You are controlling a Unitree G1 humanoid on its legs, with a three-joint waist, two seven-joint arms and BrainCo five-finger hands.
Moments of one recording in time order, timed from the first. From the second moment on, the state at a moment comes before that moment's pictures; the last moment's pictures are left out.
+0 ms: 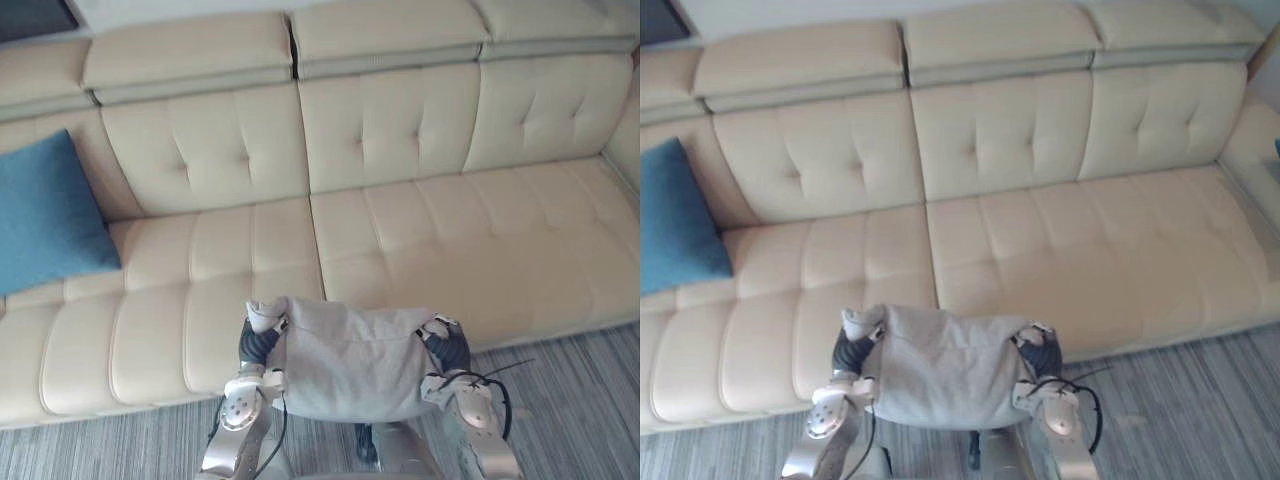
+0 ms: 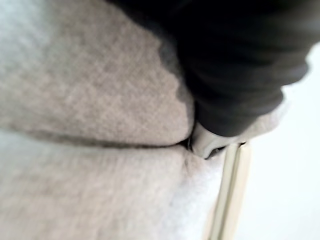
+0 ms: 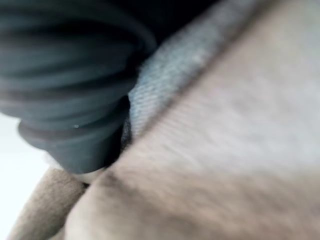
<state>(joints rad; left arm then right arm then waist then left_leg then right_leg) 0.17 0.08 -0.27 0.08 -0.34 -0.16 0.25 0.24 -0.15 0.10 -0.08 0.20 -0.13 -0.21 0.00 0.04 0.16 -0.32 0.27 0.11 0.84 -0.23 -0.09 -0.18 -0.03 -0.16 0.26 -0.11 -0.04</state>
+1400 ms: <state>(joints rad) -0.78 0.34 -0.17 0.32 -0.32 -0.18 0.47 -0.87 -0.24 0.05 0.42 0.12 -0.11 -0.38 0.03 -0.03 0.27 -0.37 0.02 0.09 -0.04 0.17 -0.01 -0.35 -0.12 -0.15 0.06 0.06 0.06</state>
